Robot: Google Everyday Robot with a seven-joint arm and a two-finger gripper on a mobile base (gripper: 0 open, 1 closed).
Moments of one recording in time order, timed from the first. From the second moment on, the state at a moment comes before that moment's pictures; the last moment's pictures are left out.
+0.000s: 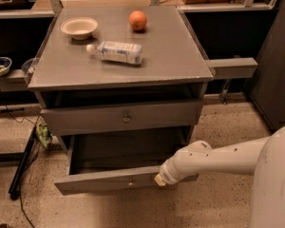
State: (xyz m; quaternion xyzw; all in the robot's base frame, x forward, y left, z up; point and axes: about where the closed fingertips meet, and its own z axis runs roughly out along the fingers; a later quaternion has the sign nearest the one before) arm 0.513 -0.079 0.429 -0.37 0.91 0.12 0.15
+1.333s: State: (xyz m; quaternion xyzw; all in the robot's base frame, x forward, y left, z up) arm 0.513 -0.079 0.429 -0.37 0.91 0.12 0.15
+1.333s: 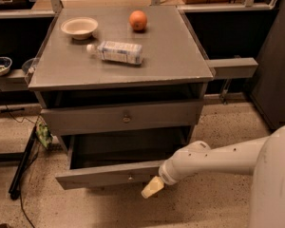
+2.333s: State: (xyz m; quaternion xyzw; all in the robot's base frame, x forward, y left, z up) arm 0.513 -0.079 0.429 -0.37 0.91 0.12 0.15
